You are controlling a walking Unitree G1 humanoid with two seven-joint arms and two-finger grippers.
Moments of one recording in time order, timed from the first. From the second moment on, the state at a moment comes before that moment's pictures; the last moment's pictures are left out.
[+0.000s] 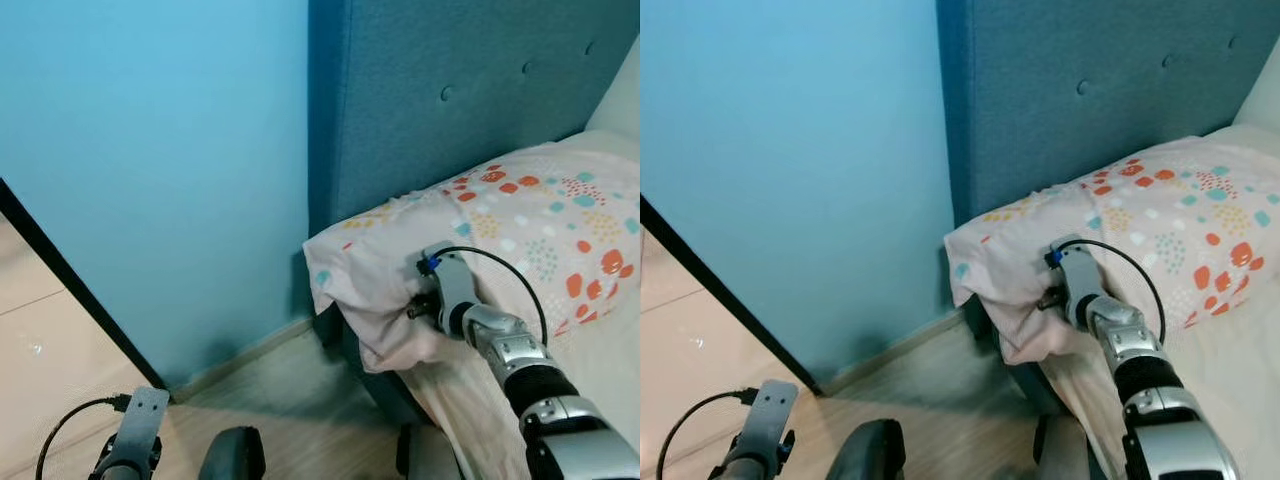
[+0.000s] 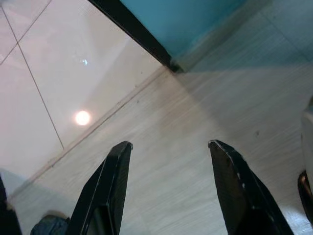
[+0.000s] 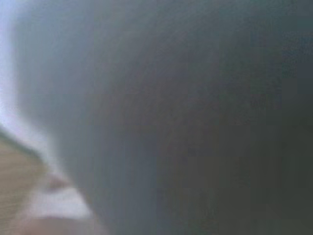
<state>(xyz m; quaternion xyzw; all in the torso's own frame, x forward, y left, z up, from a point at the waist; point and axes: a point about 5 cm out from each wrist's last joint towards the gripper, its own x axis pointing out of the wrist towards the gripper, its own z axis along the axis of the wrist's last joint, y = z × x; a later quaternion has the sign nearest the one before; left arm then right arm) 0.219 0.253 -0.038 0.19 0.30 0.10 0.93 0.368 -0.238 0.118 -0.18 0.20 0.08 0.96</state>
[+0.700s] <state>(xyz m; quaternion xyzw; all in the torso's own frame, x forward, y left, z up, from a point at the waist) 0.224 0.249 -0.032 0.19 0.28 0.08 0.94 0.349 -0.345 0.170 -0.27 0.13 -0.16 0.94</state>
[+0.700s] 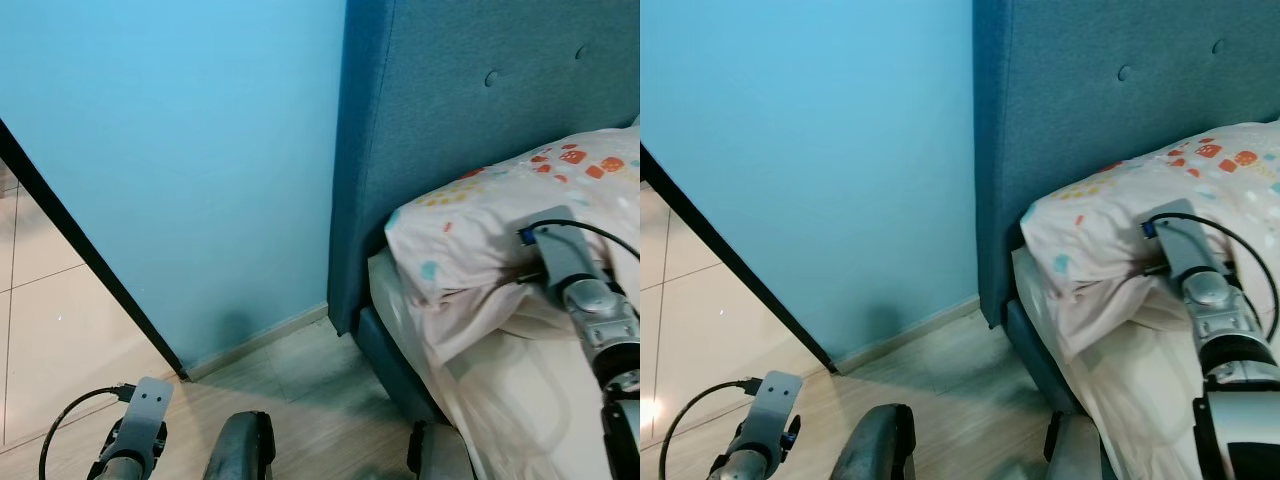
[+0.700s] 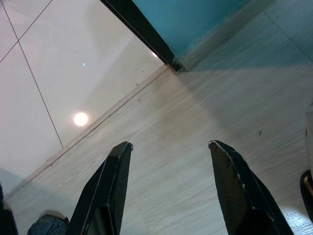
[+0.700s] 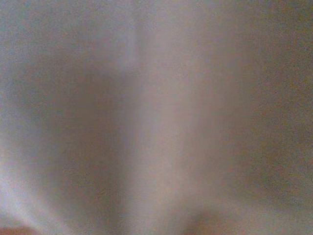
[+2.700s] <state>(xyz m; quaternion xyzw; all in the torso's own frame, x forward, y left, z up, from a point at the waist) 0.217 0.231 -0.056 0.22 0.39 0.03 0.90 0.305 -0.221 0.149 0.06 0.28 0.29 0.91</state>
